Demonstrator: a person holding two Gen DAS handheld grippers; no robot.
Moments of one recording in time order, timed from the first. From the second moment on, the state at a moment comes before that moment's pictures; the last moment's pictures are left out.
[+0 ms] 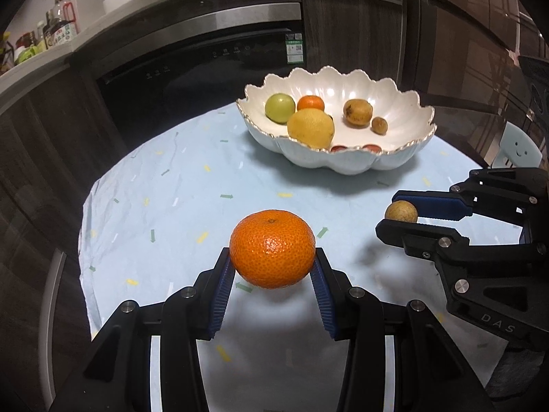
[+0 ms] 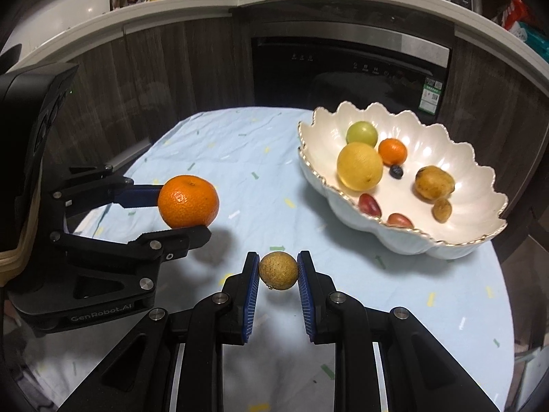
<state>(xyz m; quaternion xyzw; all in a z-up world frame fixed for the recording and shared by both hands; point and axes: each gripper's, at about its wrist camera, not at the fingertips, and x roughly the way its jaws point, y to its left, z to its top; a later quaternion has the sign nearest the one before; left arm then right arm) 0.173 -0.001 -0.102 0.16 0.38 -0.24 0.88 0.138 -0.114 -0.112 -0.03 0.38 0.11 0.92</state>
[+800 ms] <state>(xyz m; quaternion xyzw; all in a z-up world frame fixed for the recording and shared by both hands) 0.155 -0.042 -0.053 0.14 0.35 -0.22 0.90 0.123 -0.170 -0.066 0.00 0.33 0.08 0.94</state>
